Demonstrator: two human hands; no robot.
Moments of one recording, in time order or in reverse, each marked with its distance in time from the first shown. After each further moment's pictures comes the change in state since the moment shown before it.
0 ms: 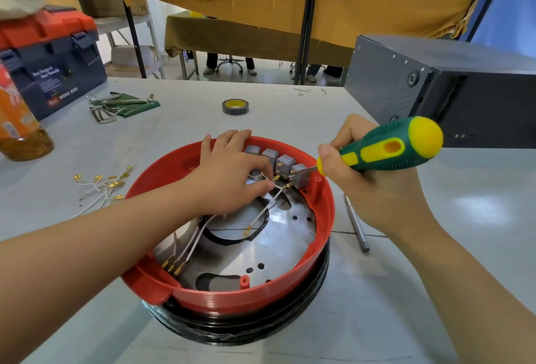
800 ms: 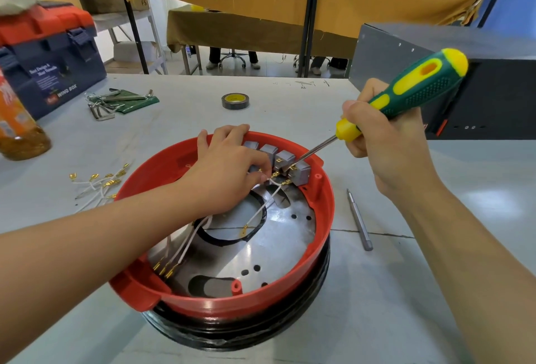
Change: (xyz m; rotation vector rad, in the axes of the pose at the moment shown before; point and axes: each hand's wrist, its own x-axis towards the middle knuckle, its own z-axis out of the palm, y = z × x) left_hand 0.005 0.002 0.004 0.053 0.065 -0.021; right_hand 0.033 0.026 -0.005 0.404 0.152 0.314
